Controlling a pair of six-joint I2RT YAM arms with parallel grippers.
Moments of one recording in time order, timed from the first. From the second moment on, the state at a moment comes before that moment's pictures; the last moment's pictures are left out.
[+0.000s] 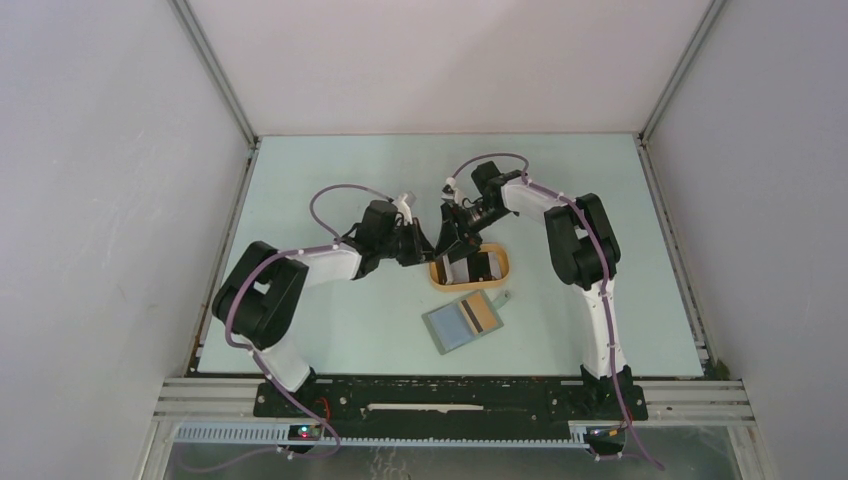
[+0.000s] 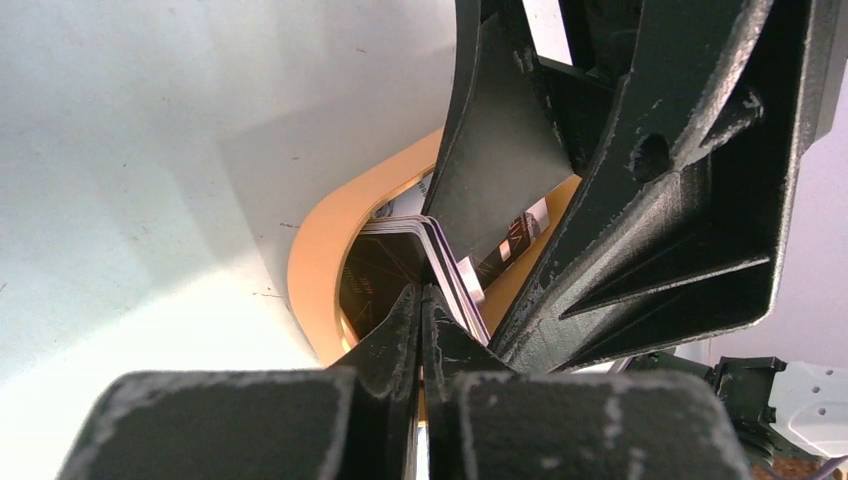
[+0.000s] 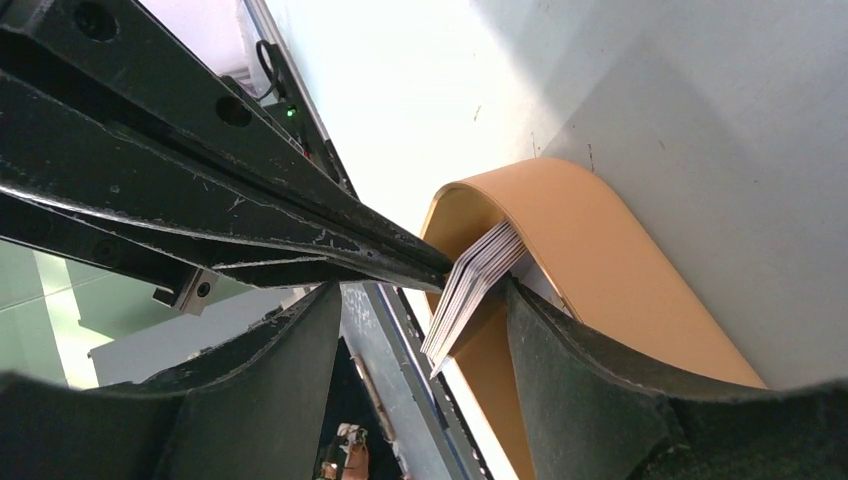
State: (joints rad) left arm -0.52 1.69 0.83 0.23 0.42 -0.70; right arm 0.43 2.26 1.68 -0.79 -1.05 0.13
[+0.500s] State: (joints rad) left arm -0.51 1.67 0.83 0.21 0.37 -0.69; right arm 0.44 2.25 1.65 -0.77 -0.95 0.13
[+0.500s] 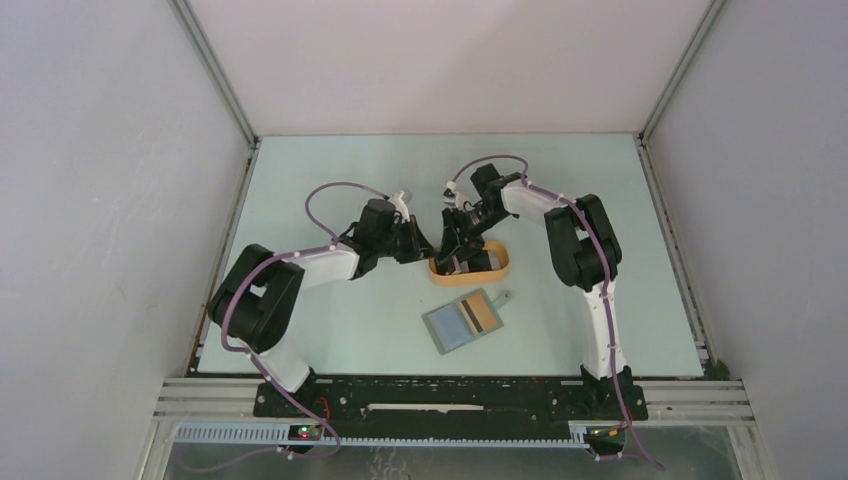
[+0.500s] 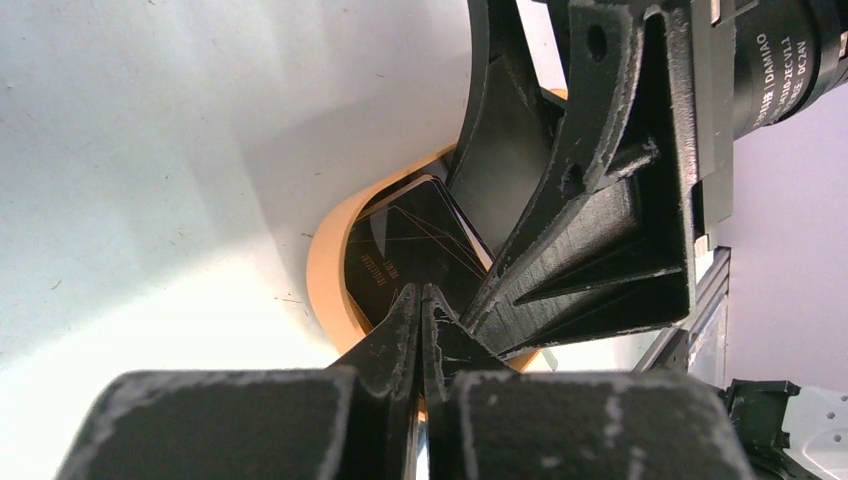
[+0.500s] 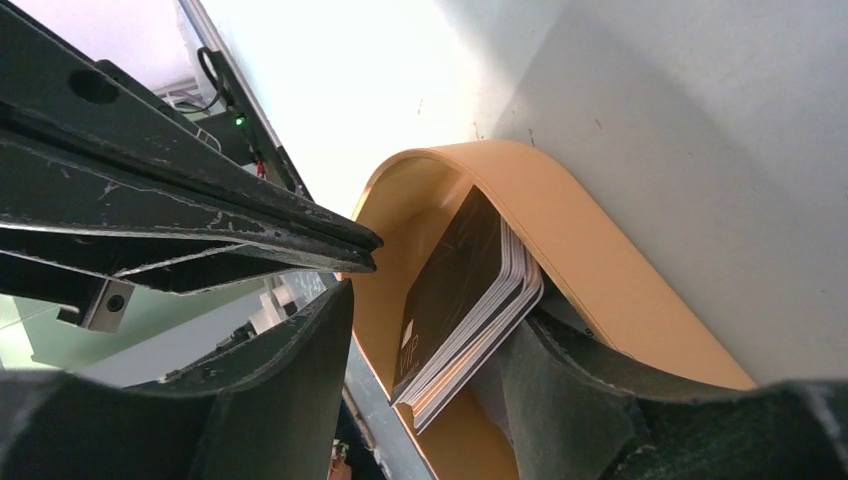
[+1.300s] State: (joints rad) left arm -0.51 1.64 0.82 0.14 0.29 -0.66; right arm 0.47 2.25 1.68 -0.82 -0.82 0.03
